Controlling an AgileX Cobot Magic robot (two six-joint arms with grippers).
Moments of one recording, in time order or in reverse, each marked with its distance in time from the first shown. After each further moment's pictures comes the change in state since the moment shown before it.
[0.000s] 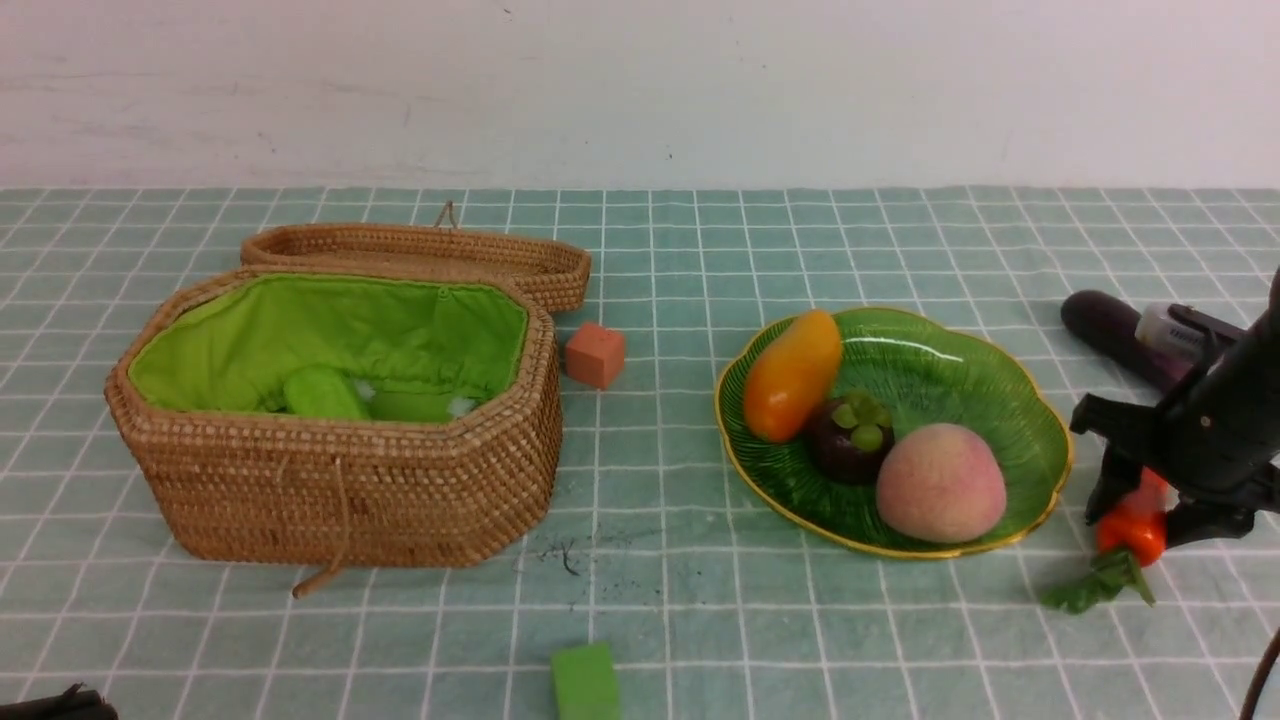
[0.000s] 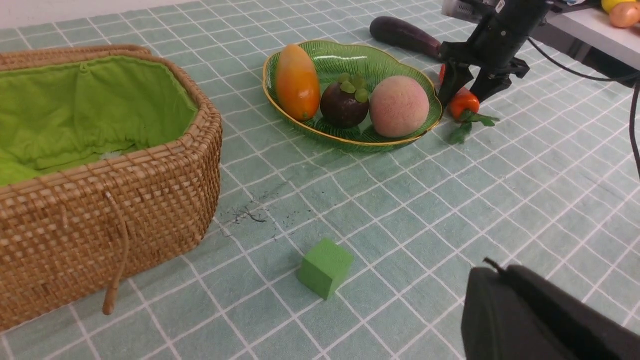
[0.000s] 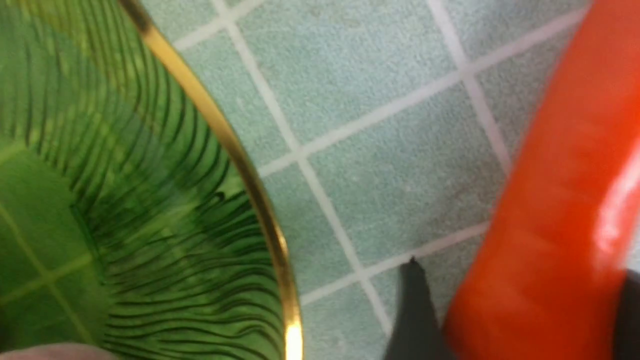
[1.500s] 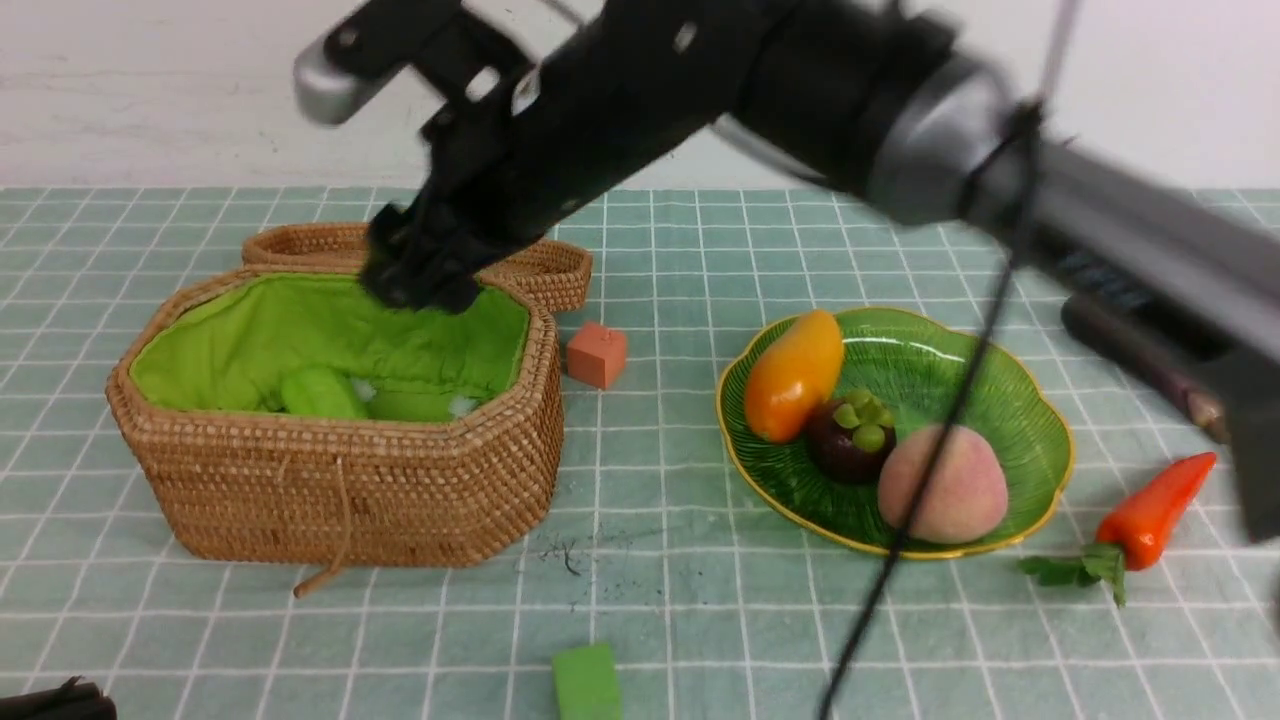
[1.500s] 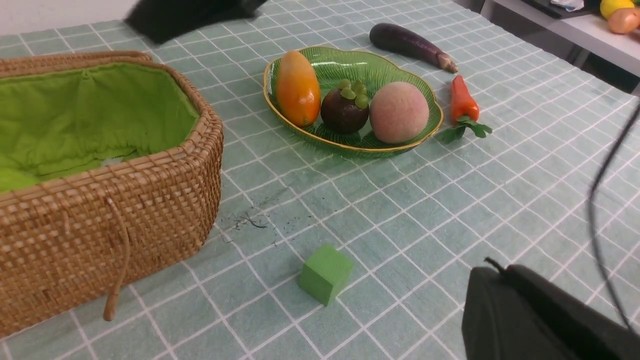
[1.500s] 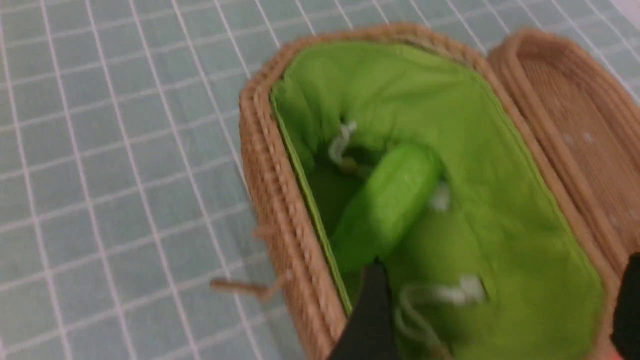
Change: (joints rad) right arm 0.829 0.118 -0.955 0.023 0.257 -0.692; left arm 0.000 0.000 -0.001 0.001 -0.013 0.000
